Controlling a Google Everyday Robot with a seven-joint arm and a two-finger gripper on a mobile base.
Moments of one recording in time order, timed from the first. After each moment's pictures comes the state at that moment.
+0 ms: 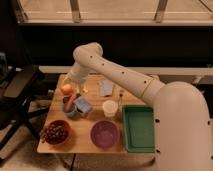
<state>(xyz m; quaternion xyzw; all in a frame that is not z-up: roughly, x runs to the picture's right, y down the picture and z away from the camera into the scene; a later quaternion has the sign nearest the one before) -0.165 -0.014 0.783 -0.09 -0.35 -0.53 0.76</state>
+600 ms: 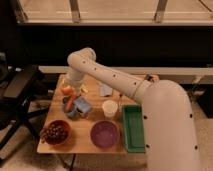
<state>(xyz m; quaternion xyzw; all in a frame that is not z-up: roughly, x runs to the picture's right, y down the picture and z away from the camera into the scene) -0.191 0.004 0.818 -0.09 -0.34 -0.56 0.75</state>
